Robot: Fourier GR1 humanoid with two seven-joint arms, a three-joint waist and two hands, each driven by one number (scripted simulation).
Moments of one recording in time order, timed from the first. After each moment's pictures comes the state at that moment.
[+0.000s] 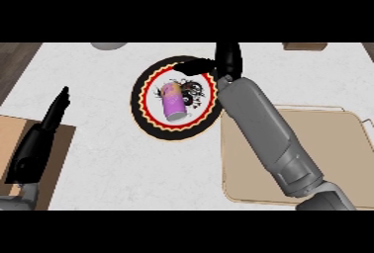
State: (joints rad) left arm -0.05 0.48 -0.13 -1.63 -0.06 0.19 0.00; right arm -1.06 -0.01 0.12 -0.69 0.23 -0.56 0.18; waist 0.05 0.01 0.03
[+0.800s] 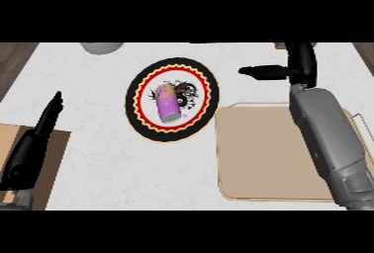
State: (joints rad) left arm -0.01 0.47 -0.10 -1.63 -0.07 0.18 -0.03; right arm -0.83 -0.23 -0.10 -0.76 0.00 -0.26 -0.23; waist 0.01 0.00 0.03
